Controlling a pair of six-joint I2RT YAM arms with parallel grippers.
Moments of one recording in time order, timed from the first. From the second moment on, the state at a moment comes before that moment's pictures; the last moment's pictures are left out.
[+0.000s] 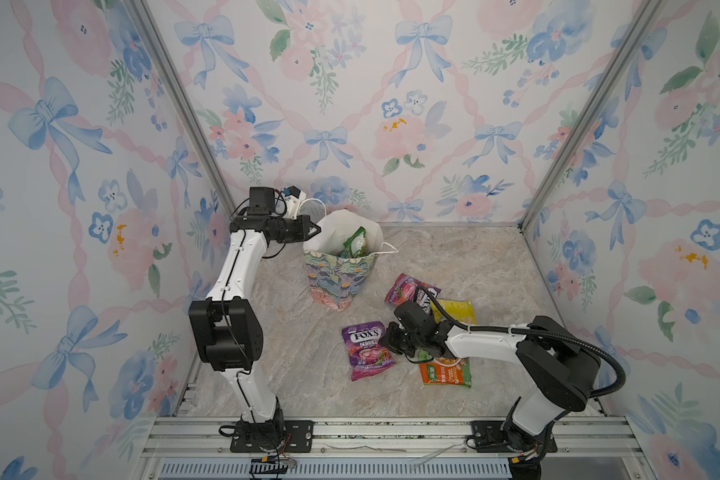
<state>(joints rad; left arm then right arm) 0.03 1.83 1.77 -0.73 0.72 -0.09 0.87 1.67 0.81 -0.02 -0.18 1.18</state>
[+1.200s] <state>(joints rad) 0.03 1.83 1.77 -0.73 0.72 -0.09 0.59 1.21 1.23 -0.46 0.15 0.89</state>
